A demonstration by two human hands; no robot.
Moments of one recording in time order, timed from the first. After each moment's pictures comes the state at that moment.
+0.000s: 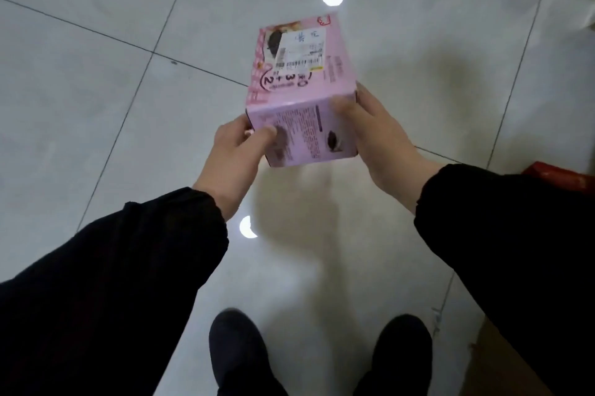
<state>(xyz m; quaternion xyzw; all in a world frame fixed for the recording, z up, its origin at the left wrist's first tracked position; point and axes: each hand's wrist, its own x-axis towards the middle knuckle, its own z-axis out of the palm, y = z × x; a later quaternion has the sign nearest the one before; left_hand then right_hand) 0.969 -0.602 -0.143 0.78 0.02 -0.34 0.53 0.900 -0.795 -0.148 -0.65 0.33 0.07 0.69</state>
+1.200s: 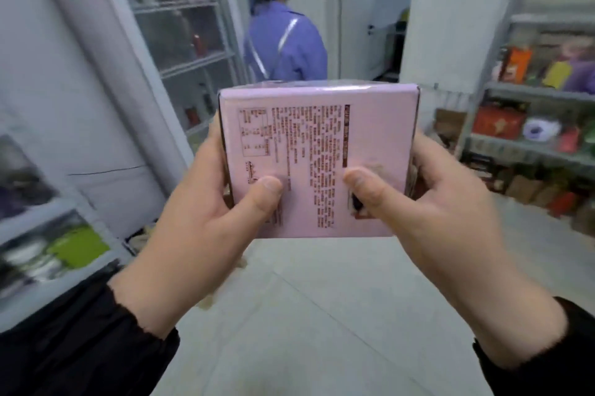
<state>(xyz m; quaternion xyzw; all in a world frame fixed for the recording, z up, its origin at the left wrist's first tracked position) 0.320 -0.098 0.901 0.75 0.34 0.48 0.29 0.530 -0.139 0.884 -0.52 -0.59 0.19 0.59</state>
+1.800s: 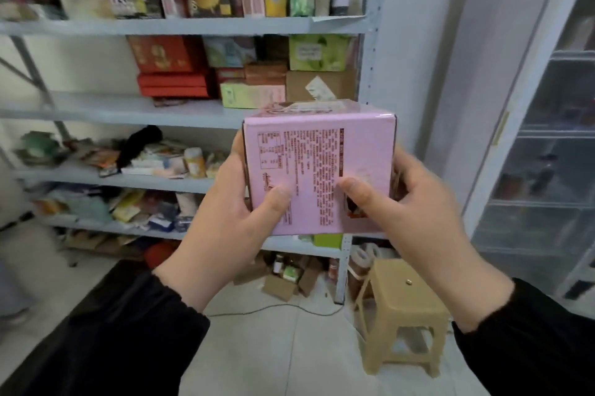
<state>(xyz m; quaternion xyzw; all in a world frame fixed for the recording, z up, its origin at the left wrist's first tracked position) -0.083 -0.051 0.930 0.47 0.68 0.55 -0.04 0.052 0.113 0.928 -0.14 -0.80 0.43 0.40</state>
